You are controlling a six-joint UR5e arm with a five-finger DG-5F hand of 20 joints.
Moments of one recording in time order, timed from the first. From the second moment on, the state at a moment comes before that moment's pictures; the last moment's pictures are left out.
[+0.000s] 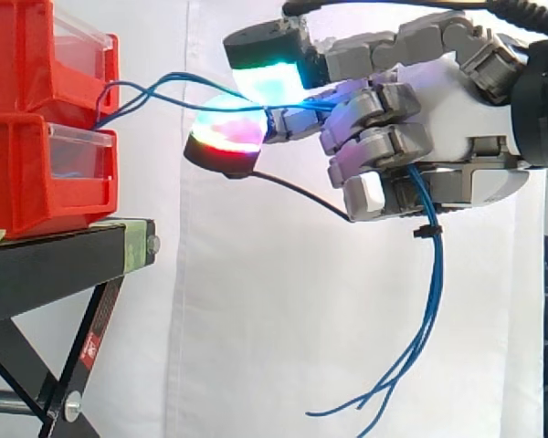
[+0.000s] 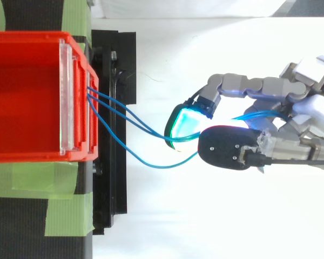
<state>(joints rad) 0.43 -1.87 -1.79 -2.55 -0.58 -0.12</state>
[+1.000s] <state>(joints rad) 0.41 -1.87 -1.70 -2.72 -0.52 -0.12</state>
